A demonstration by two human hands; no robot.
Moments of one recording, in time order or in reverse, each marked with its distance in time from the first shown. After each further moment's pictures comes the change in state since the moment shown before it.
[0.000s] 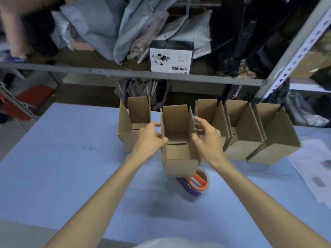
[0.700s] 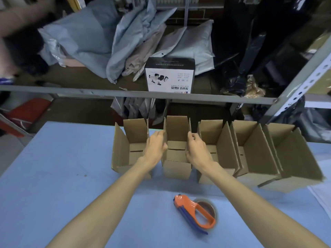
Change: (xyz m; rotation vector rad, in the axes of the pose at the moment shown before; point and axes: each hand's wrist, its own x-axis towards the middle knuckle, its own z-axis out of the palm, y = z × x) left_hand 0.135 -0.019 0.041 0.363 -0.062 0.154; right_hand 0.108 0.054 0.058 -0.528 -0.353 0.111
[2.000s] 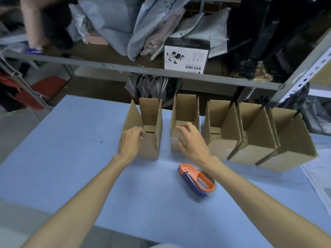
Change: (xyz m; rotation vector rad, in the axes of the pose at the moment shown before) left_hand -0.128 -0.088 -0.032 0.088 0.248 -0.034; right_hand -0.097 -0.047 0.013 0.071 0.157 -0.361
